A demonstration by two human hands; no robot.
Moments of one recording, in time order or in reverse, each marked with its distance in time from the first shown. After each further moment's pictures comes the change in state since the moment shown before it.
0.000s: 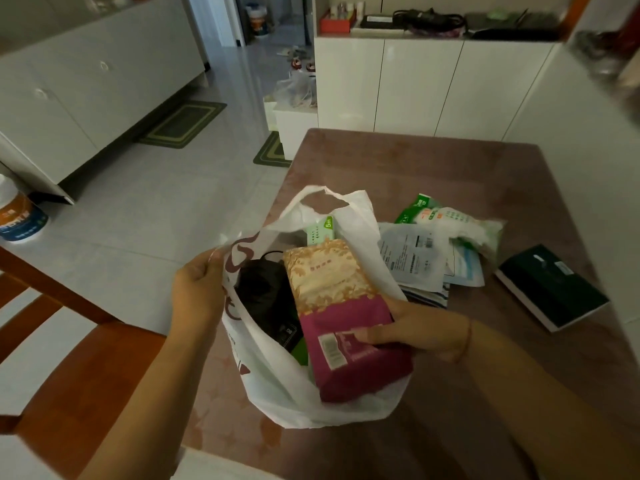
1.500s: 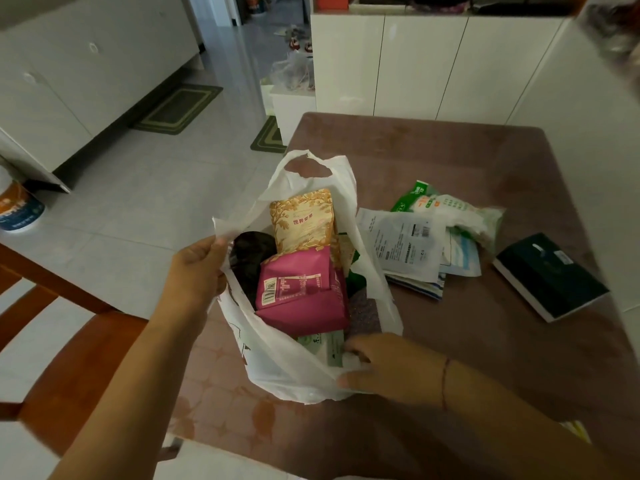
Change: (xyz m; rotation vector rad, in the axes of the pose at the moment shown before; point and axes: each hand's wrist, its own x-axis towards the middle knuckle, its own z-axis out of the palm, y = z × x) left_hand 0.001 0.013 0.009 -0.027 -0.156 -0.078; right_hand -0.014 0.023 0.029 -0.741 -0.011 0.076
